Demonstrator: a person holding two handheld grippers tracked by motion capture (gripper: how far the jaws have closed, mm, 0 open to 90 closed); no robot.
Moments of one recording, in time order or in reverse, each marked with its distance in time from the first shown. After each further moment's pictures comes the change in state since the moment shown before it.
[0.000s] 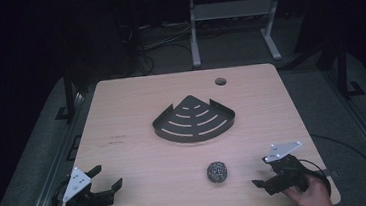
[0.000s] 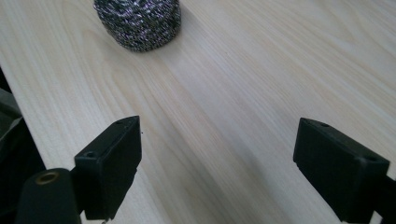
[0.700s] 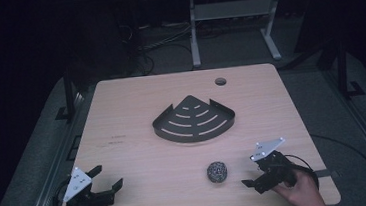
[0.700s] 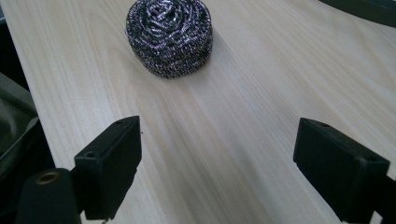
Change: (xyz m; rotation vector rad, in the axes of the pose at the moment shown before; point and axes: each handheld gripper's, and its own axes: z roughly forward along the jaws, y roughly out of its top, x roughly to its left) left arm -0.001 0.000 0.001 0.001 0.000 0.004; right arm 0.010 0.029 0.014 0.033 0.055 -0.087
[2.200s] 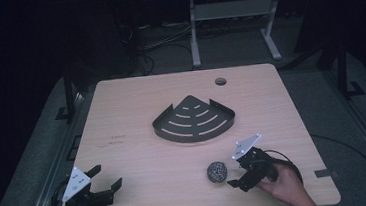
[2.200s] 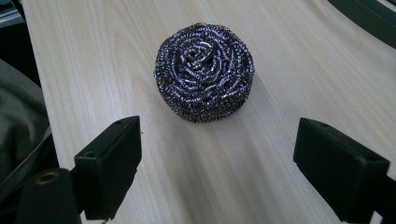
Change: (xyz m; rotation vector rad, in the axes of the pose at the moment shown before) left arm 0.001 0.000 -0.001 -0.006 0.004 -0.006; right arm 0.007 0.035 0.026 0.050 0.082 -0.087
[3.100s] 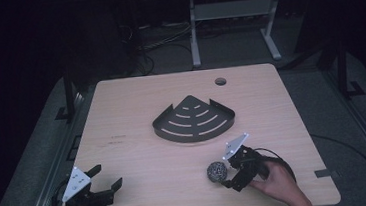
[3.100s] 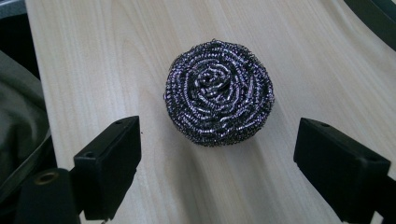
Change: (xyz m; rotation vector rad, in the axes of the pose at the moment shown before) left arm 0.000 0.001 0.000 -0.001 -0.002 0.004; right arm 0.003 0.019 0.014 0.048 0.027 -0.046
